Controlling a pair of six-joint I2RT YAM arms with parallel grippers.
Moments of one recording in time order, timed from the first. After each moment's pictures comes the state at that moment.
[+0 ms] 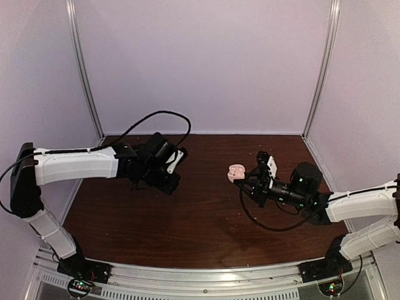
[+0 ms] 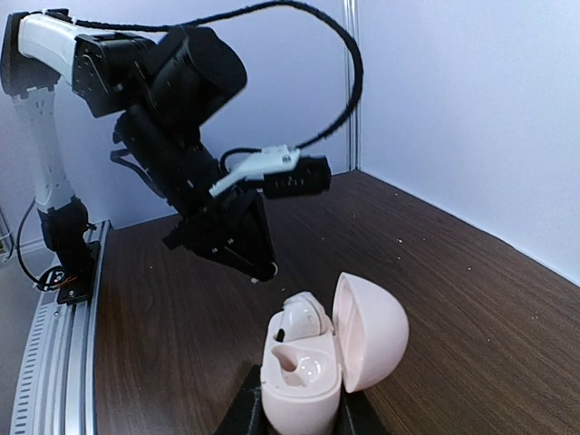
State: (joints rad) left arm -0.89 1.68 1.21 -0.58 -0.16 -0.21; right arm 0.77 1.20 0.41 0.77 -0.33 0.06
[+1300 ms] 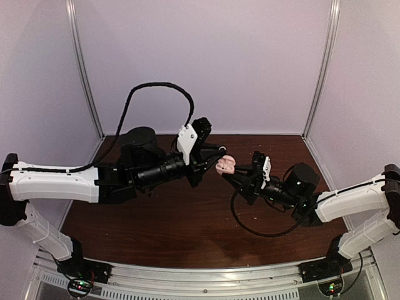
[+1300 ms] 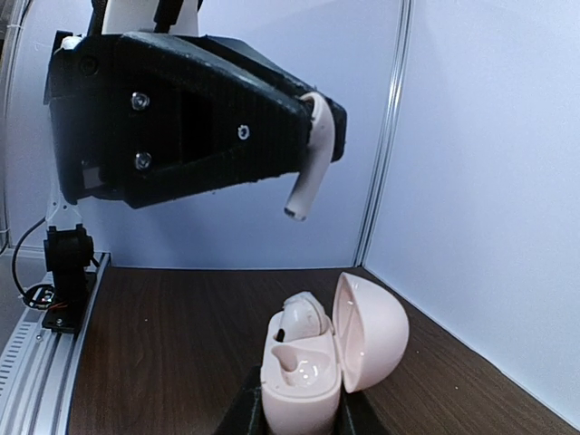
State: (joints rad) left arm -1.16 1.43 1.06 0.40 -0.03 0.19; right arm 0.89 1.35 0.48 1.07 -0.29 -0.11
